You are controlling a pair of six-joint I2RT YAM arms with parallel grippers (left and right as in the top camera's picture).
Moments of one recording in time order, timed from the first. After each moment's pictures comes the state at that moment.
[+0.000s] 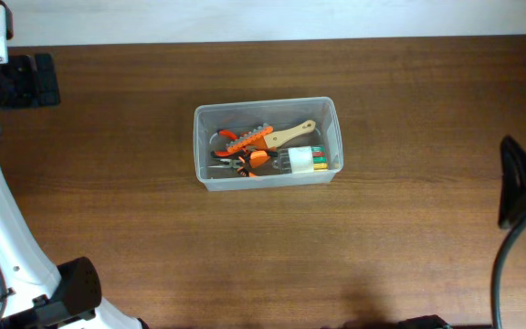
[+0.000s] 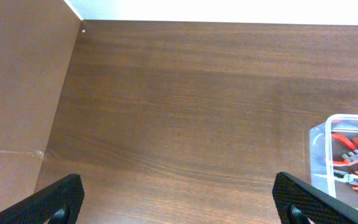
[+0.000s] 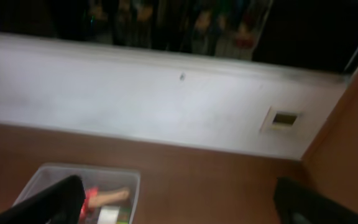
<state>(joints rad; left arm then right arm) 0.30 1.82 2.49 -1.52 -0.01 0.21 0.13 1.09 2.24 -1.34 0.09 -0.09</state>
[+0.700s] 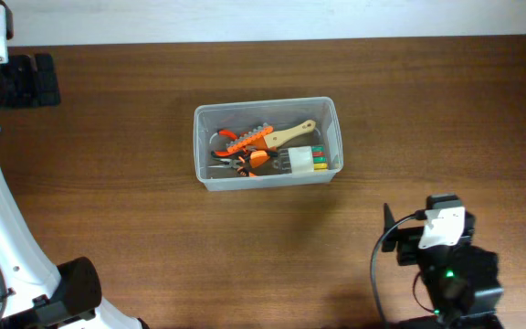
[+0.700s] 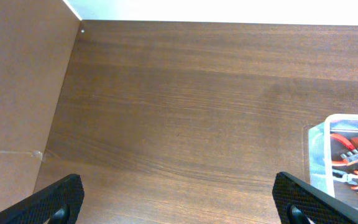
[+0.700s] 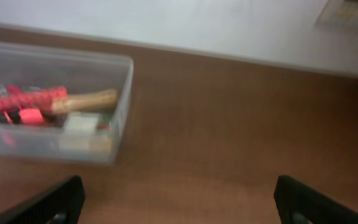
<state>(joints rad) 0.30 1.82 2.49 -1.52 -0.01 0.21 0.13 0.31 0.49 -0.55 0.09 -0.08</state>
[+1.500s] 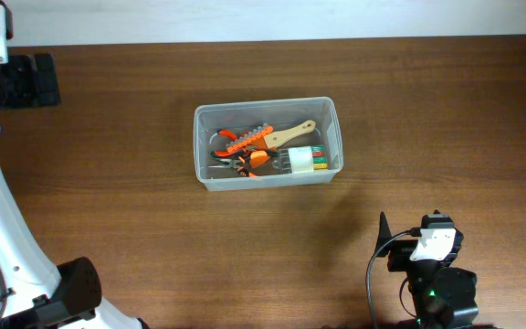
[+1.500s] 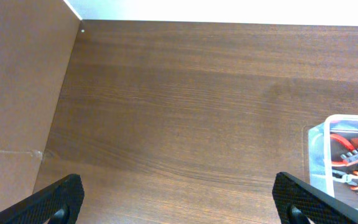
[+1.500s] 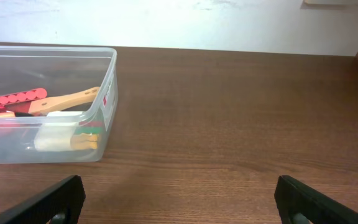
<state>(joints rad) 0.30 1.82 2.49 -1.52 -0.01 0.21 0.13 0.02 0.19 -0.45 0.15 0.00</state>
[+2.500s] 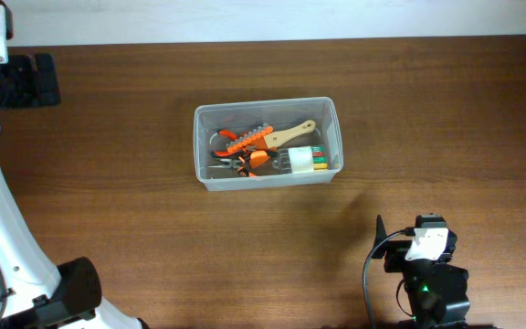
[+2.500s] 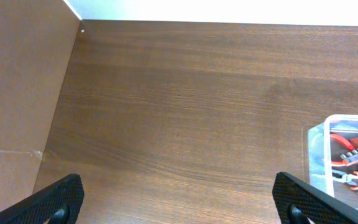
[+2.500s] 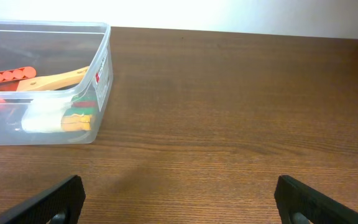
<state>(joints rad) 0.30 1.82 2.49 -1.52 -0.01 0.21 0.13 0.01 0.14 -0.44 0.15 0.00</state>
